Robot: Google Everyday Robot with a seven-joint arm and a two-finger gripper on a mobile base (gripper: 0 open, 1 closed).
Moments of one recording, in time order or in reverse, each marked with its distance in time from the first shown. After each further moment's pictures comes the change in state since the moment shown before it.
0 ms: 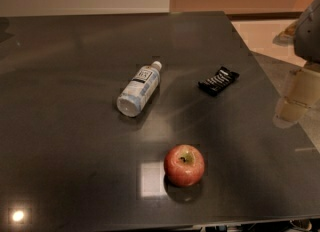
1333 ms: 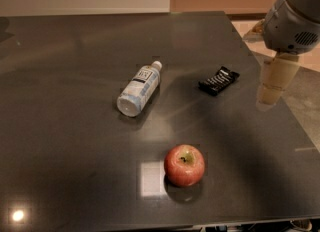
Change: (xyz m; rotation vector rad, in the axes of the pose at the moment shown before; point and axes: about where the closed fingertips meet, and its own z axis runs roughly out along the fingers) arm -0.022 -0.043 0.042 -0.084 -0.045 -0.170
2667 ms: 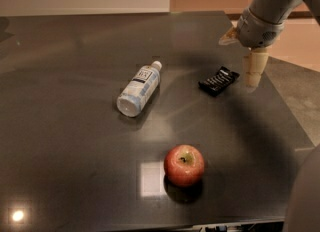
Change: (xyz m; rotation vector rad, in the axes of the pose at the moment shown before) arm 0.017 -0.100 0.088 -0.110 -0.009 -0.246
